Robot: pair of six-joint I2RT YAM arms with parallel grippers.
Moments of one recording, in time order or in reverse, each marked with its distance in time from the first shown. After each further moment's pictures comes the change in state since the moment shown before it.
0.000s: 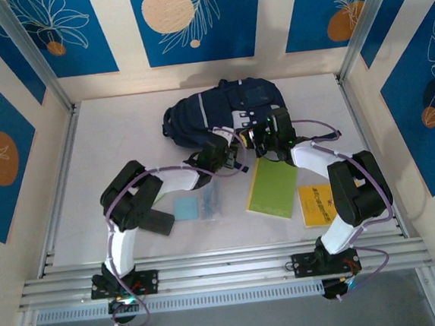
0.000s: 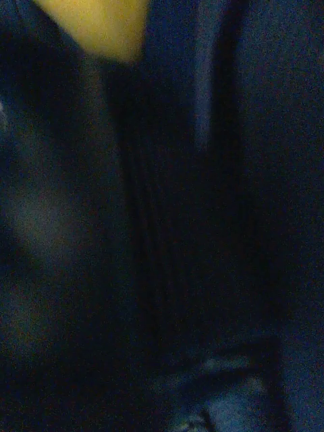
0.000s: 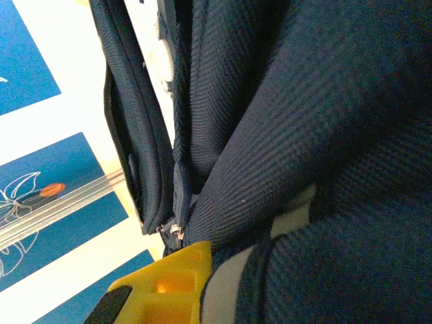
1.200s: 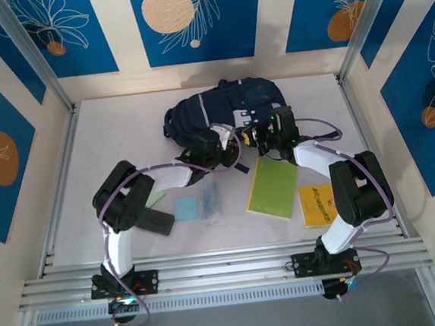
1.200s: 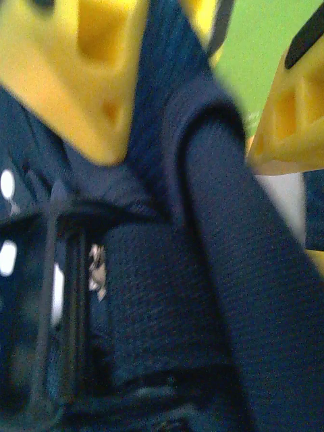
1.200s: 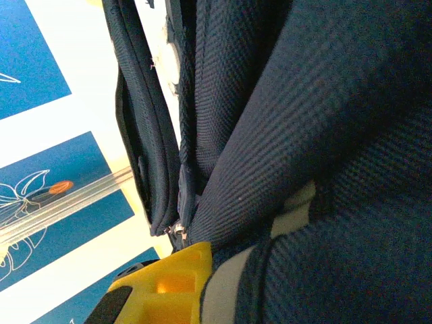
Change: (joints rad) left arm 0.045 -0.054 -0.013 0.008 0.317 -0.055; right arm -0.032 -0.002 0.000 0.010 -0.030 -0.010
